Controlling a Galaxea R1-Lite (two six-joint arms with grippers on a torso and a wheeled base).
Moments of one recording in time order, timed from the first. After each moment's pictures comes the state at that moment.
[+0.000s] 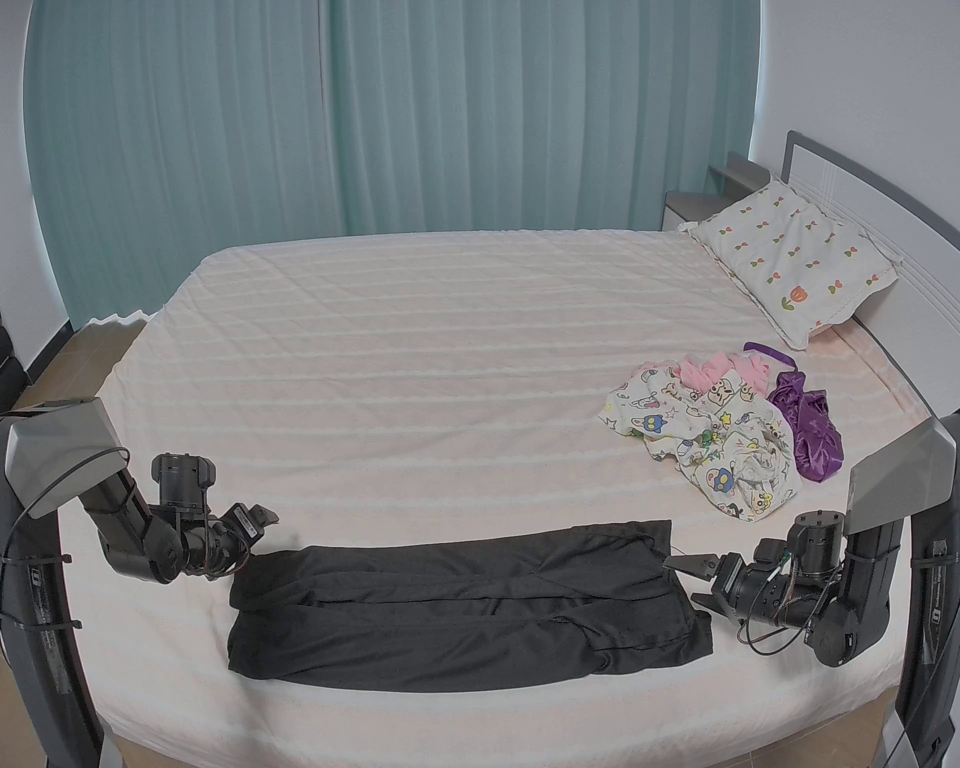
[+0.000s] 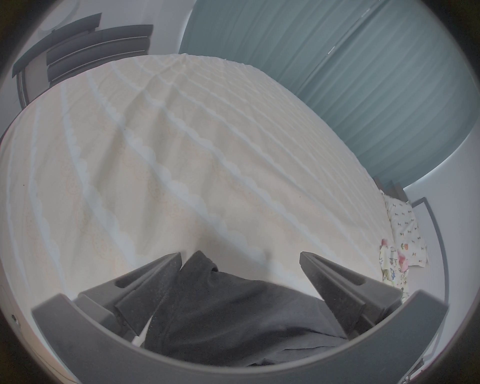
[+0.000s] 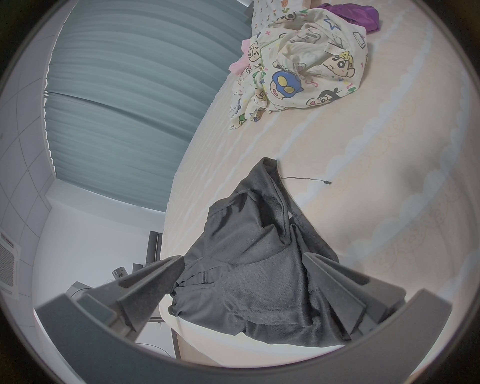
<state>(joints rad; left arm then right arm) 0.07 2.29 -0.79 -0.74 -0.06 -0.70 0.12 2.39 -0.30 -1.55 0.46 0.84</state>
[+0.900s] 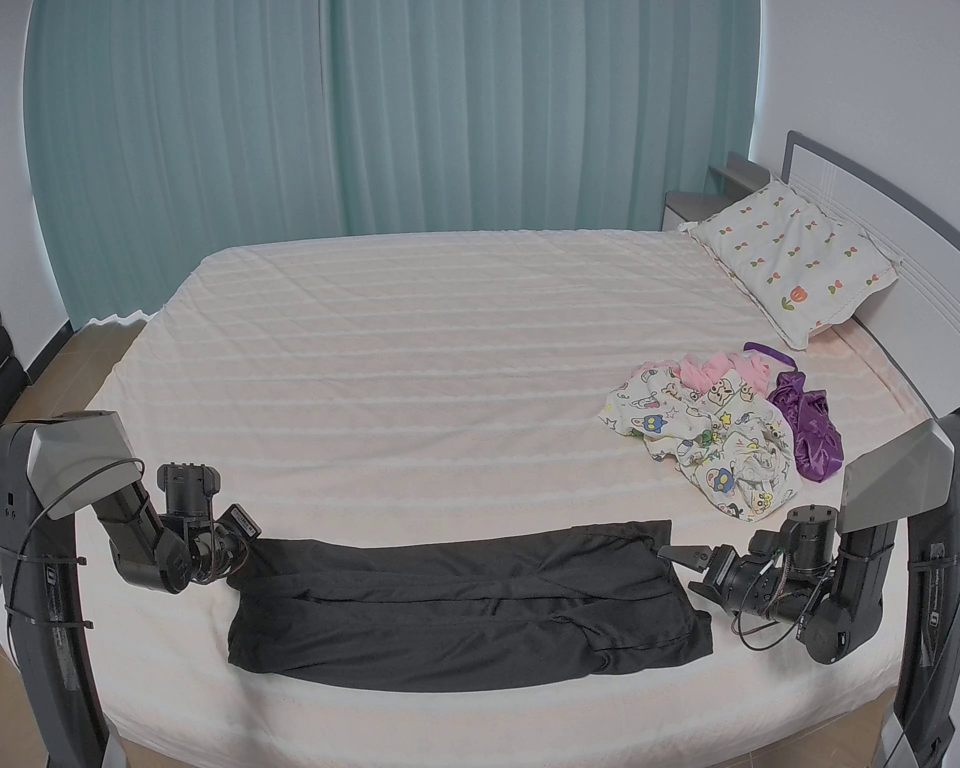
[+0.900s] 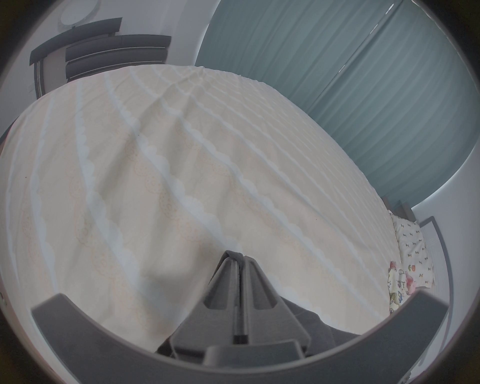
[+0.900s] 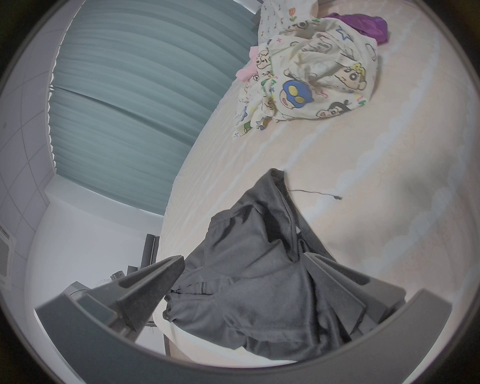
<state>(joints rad) 0.07 2.37 -0.80 -0.86 0.05 -0.75 0.15 2.39 -0.34 -1.55 0.40 0.83</state>
